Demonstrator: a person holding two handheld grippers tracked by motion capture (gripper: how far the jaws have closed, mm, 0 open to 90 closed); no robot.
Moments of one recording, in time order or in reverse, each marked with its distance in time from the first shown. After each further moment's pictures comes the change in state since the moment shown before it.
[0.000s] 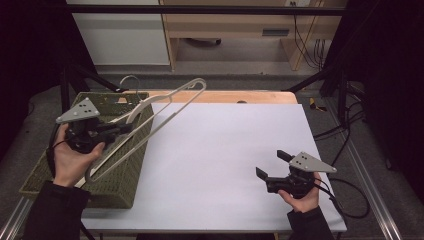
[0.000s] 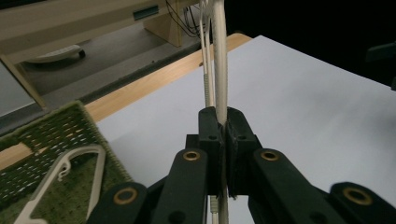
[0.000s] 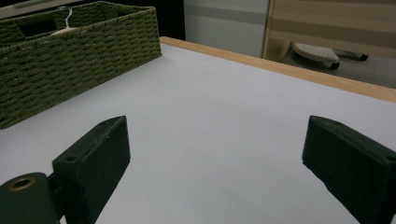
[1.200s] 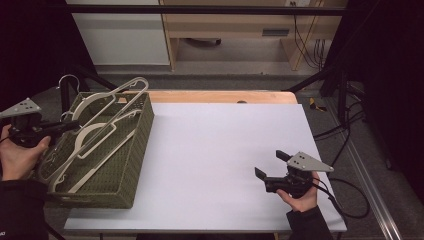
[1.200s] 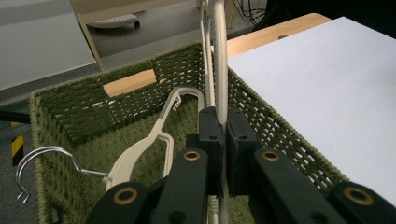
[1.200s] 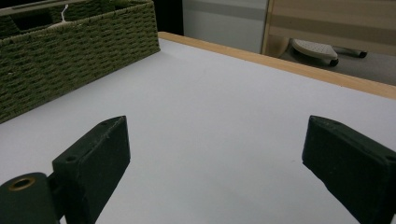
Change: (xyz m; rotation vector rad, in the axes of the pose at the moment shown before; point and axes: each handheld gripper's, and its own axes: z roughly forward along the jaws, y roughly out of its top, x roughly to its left) left arm 0.114 -0.065 -0.050 0.051 0.148 -0.119; right arm 0.001 -0.001 0.004 0.019 -0.005 -0.001
